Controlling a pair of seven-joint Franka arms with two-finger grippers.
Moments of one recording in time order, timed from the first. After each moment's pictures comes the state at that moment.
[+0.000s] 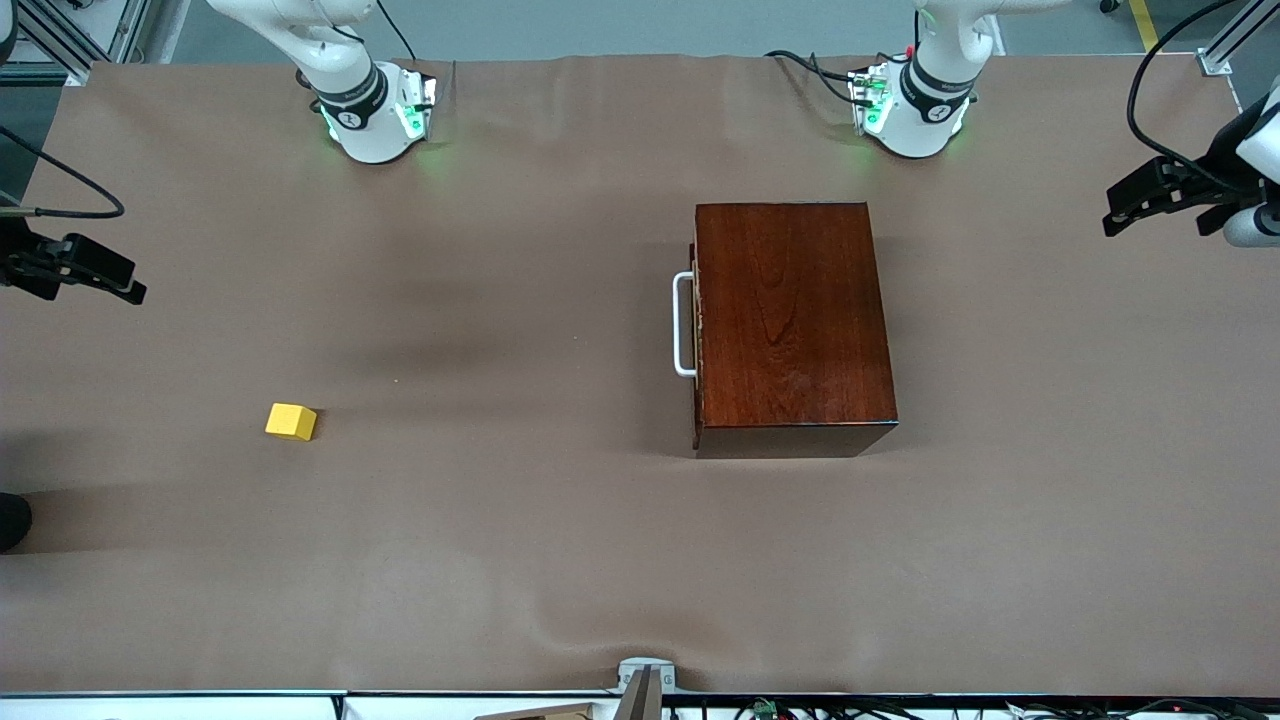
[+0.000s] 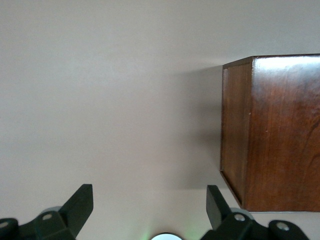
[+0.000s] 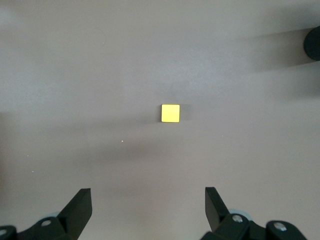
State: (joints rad) left arm 0.00 -0.08 -0.05 -1.60 0.03 1.49 0.01; right arm -0.09 0.06 0.03 -1.49 0.02 1.55 0.02
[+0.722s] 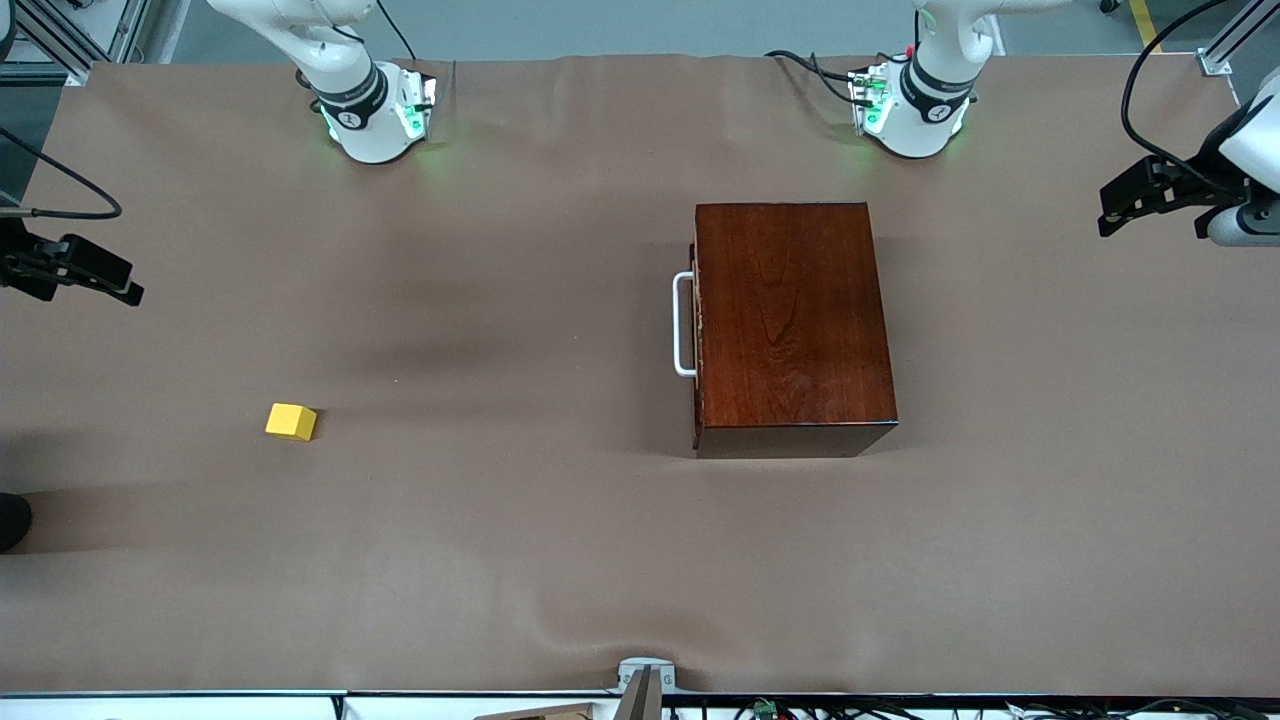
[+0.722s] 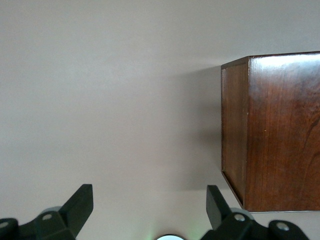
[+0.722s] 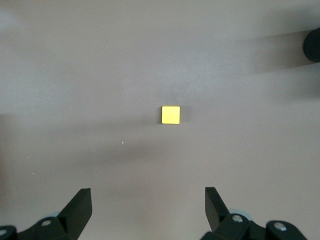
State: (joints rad) left arm 0.00 -0.06 -0.06 -1.58 0.03 1.49 0.01; right arm -0.09 0.06 0.03 -1.49 0.02 1.56 0.03
